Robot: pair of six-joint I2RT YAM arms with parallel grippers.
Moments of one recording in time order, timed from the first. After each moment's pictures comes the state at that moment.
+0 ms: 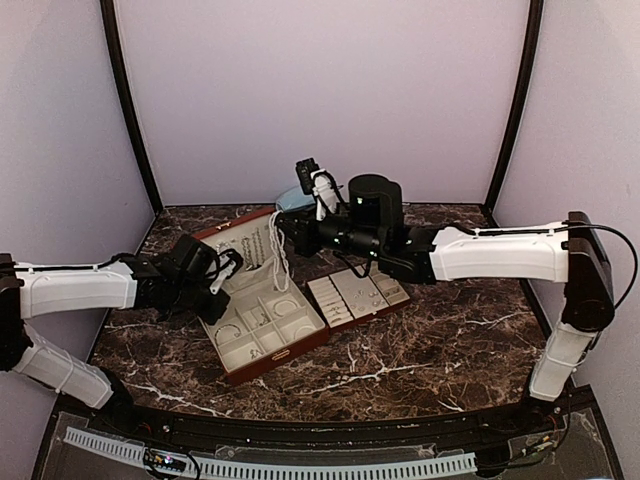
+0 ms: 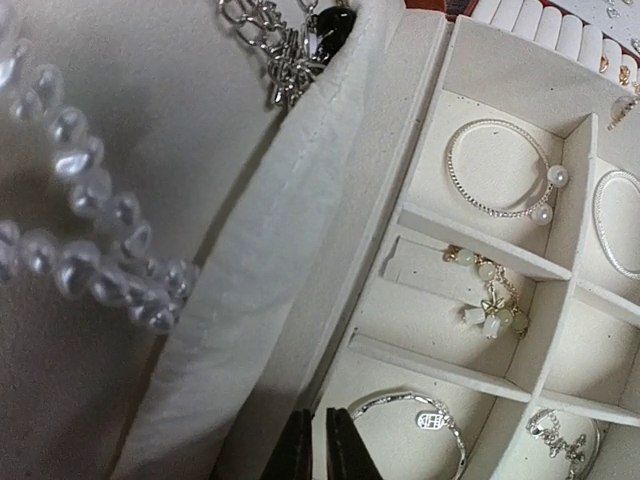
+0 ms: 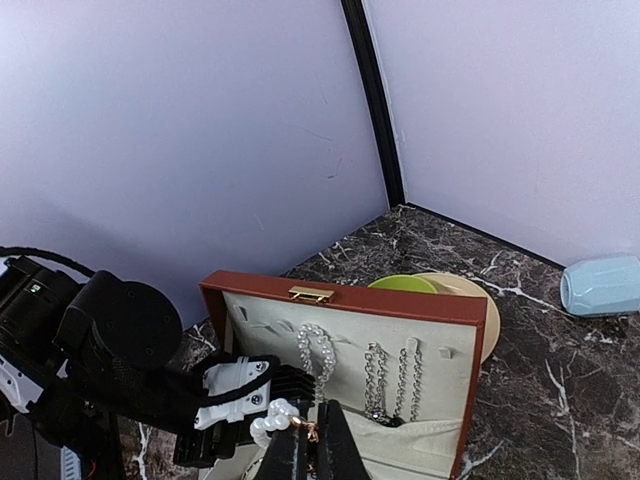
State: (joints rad) left arm -0.64 1.32 0.73 -0.37 -0.17 0.04; right arm 1.01 1.76 1.33 0.33 -0.08 0.25
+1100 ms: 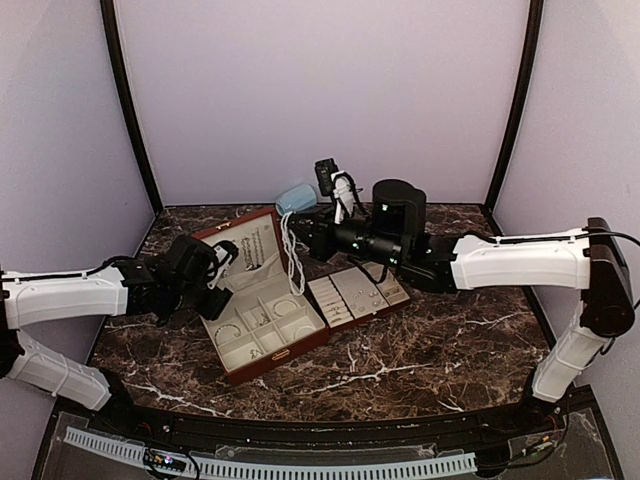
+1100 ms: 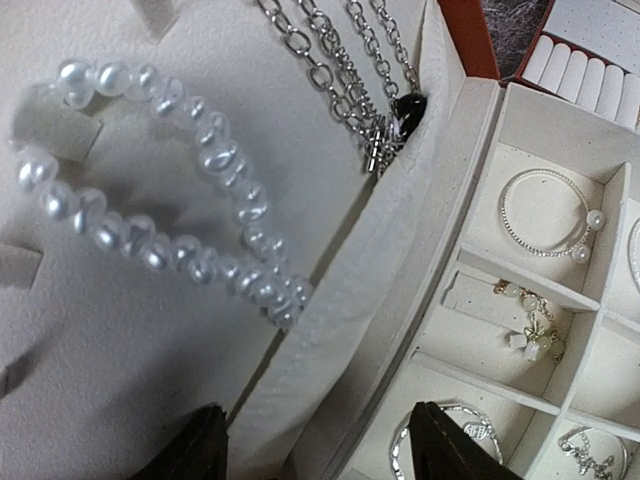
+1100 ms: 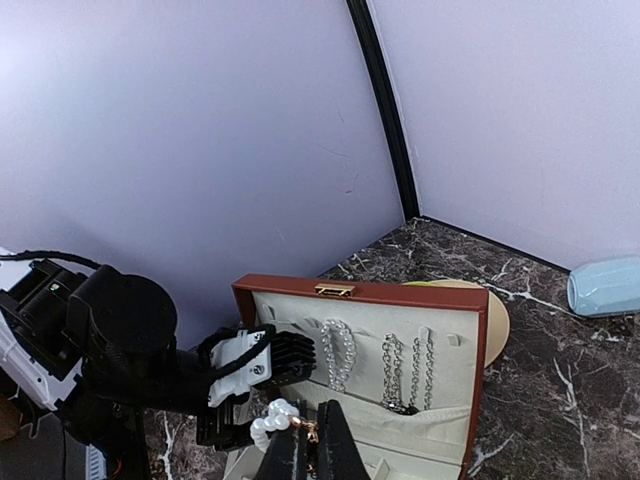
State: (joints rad) left arm -0.71 1.23 0.72 -0.35 -0.40 0.04; right arm 1.01 1.65 1.19 0.41 -0.11 0.28
